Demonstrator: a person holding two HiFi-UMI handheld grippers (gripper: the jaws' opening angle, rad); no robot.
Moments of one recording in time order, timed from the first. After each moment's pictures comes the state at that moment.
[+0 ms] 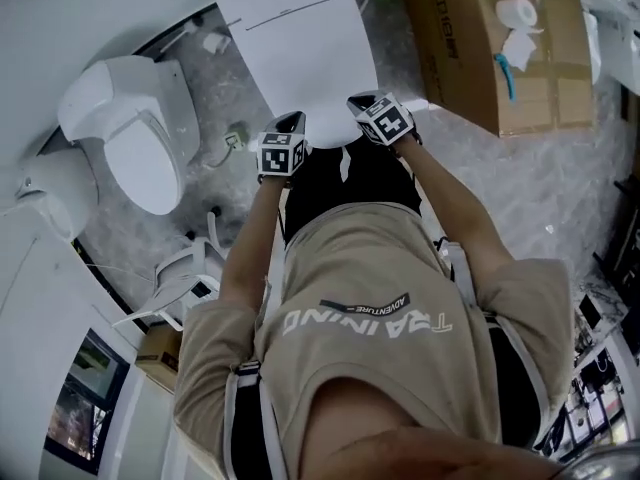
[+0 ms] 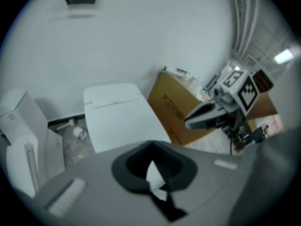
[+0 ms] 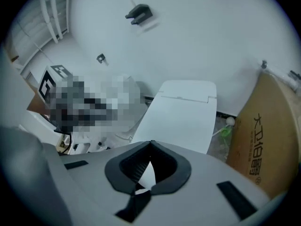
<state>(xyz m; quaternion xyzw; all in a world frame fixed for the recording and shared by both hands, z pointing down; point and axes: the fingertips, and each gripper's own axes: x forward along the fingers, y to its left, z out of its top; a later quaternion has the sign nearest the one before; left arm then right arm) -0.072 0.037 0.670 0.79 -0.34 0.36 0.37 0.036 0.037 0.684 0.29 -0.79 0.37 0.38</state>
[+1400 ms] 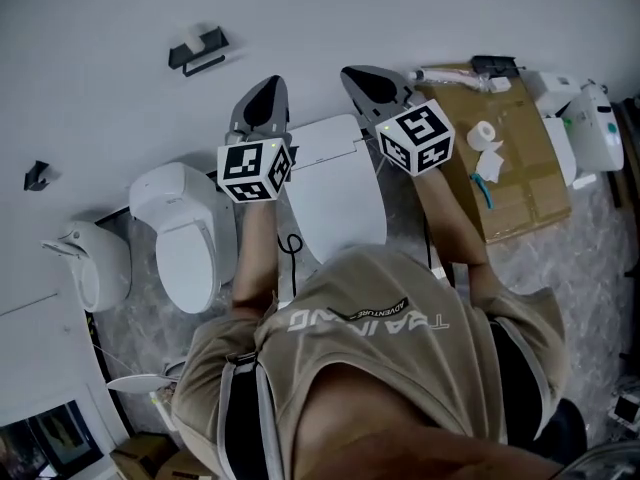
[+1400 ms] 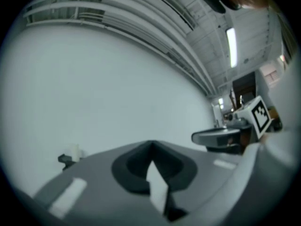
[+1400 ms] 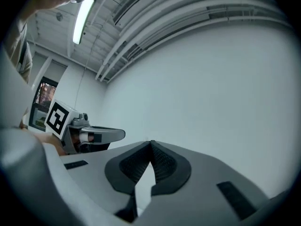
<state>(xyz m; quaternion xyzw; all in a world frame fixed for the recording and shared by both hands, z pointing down) -0.060 -0.149 0.126 0.88 -0.48 -0.02 -0.05 0.042 -0.135 0.131 0.43 -0.90 -0.05 0.01</state>
